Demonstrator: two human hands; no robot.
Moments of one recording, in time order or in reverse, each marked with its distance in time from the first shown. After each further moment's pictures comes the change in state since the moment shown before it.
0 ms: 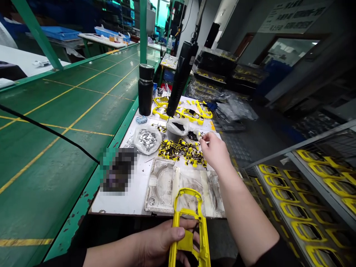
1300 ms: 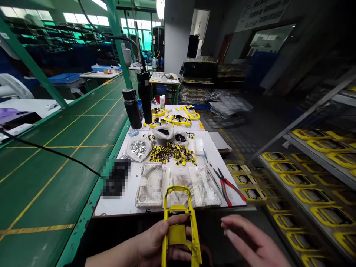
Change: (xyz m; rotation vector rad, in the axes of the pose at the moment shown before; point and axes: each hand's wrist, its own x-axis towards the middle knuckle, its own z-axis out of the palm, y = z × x) left_hand -0.019 -0.003 0.020 0.010 0.023 0.036; right_hand -0.277 0.139 -0.071 0.556 -0.233 0.081
